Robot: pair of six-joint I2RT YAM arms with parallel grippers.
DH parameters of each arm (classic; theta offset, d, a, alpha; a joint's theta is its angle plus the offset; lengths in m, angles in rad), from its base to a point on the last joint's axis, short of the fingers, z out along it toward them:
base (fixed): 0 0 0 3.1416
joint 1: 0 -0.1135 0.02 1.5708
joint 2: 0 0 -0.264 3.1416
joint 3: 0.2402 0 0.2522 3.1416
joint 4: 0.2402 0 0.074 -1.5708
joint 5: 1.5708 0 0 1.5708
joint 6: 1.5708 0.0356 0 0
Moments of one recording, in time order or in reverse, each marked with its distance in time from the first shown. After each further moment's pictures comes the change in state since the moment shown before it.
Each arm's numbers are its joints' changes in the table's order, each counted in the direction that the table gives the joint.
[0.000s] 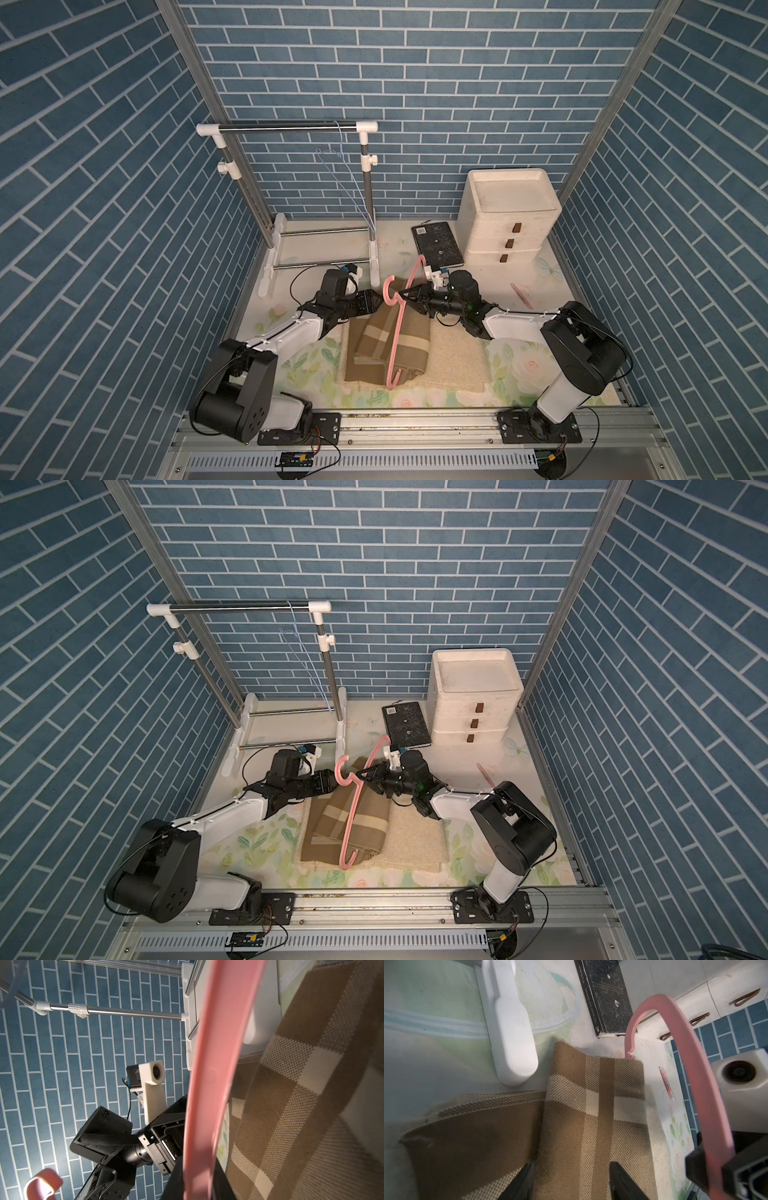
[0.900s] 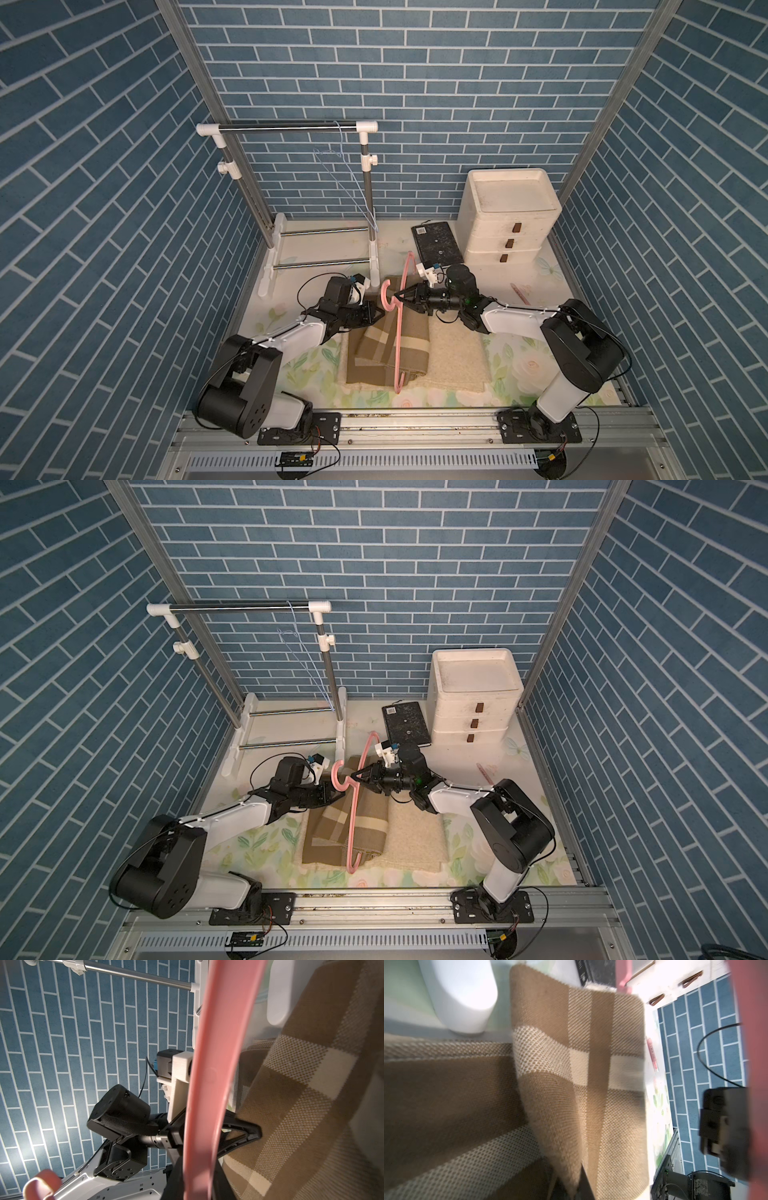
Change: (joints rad) left arm 0.034 -0.085 -0.071 0.010 0.104 -0.040; right arm 0.009 0.016 0.066 0.075 -0.152 -0.111
